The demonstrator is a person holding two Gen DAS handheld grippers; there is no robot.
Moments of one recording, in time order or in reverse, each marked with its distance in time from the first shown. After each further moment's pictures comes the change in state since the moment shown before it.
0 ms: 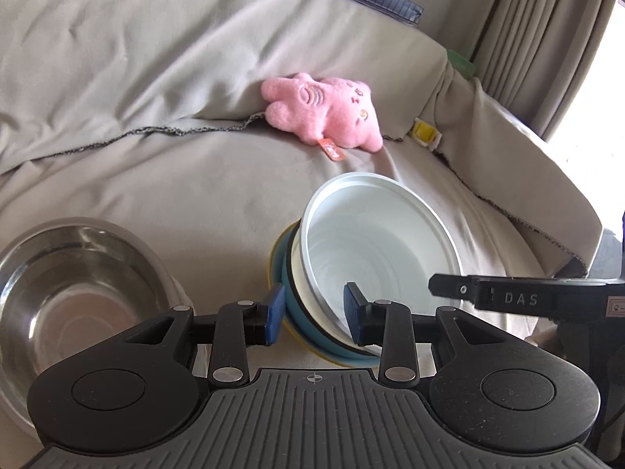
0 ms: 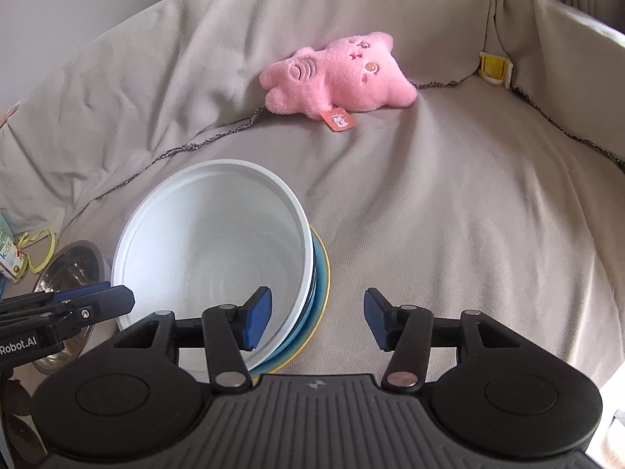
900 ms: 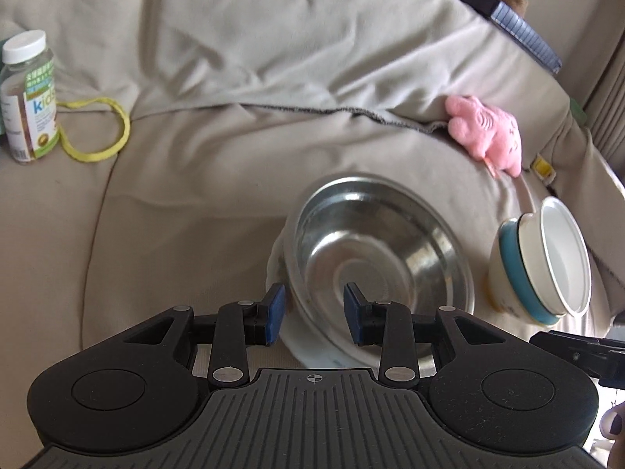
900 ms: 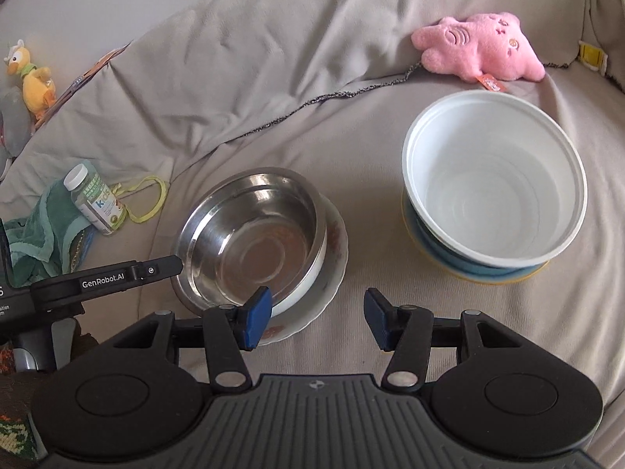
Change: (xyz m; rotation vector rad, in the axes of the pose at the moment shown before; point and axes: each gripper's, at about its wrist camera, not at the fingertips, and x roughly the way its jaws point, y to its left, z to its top) left arm -0.088 0.175 -0.036 -0.219 0.037 0.237; right arm -0.023 0.165 -0.047 -0.023 0.116 0.201
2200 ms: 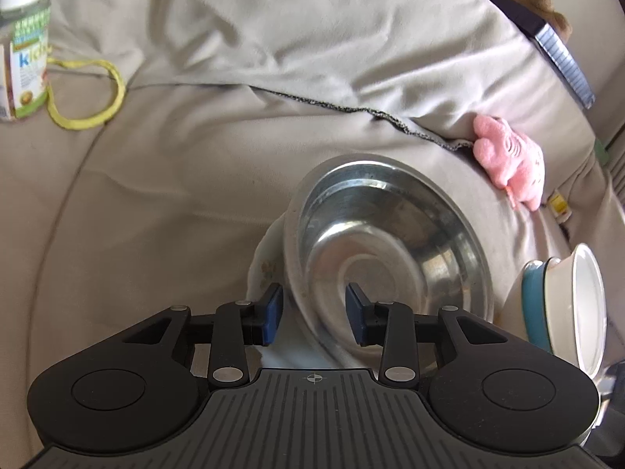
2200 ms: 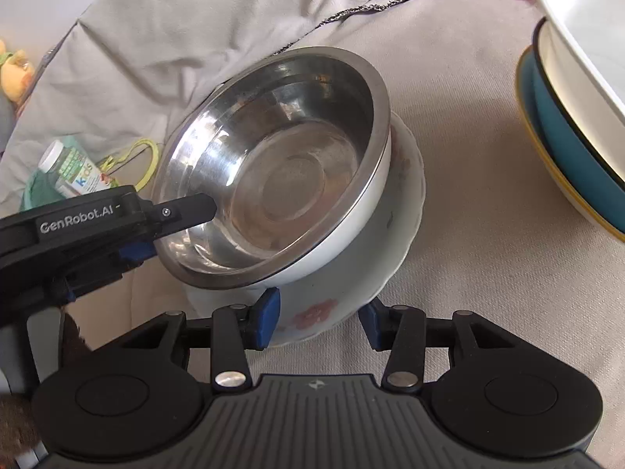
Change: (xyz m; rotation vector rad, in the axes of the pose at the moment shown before) left arm 0.050 0.000 0.012 -0.115 -0.013 0.010; right arm 0.113 0.018 -0.013 0.030 0.119 0.096
